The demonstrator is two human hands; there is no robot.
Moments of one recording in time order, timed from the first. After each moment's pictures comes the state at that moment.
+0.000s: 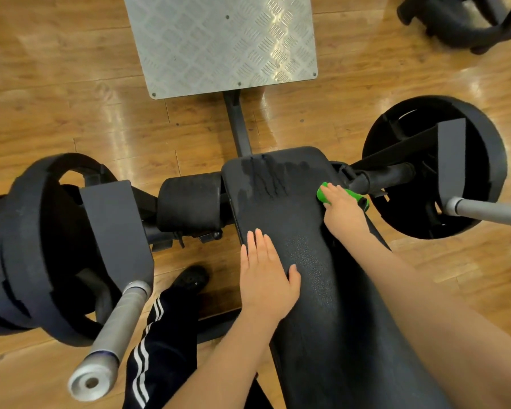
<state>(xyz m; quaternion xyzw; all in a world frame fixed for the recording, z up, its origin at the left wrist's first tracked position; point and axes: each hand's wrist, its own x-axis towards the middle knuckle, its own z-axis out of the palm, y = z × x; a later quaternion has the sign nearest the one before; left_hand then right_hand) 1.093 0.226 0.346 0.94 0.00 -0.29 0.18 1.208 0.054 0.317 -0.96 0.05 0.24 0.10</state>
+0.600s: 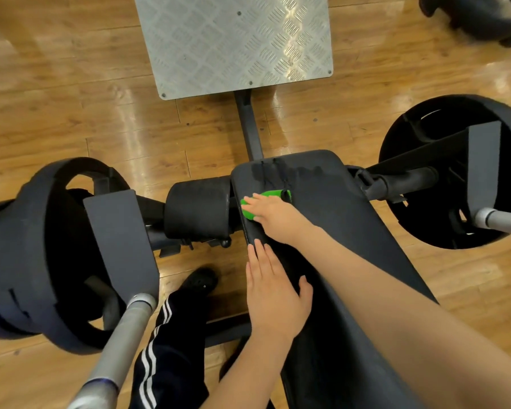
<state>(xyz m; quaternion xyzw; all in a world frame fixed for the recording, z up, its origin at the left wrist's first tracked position) 1.092 0.222 0.337 0.94 0.07 -0.27 0.21 1.237 0.174 0.299 -0.89 -0.27 0.35 0.10</state>
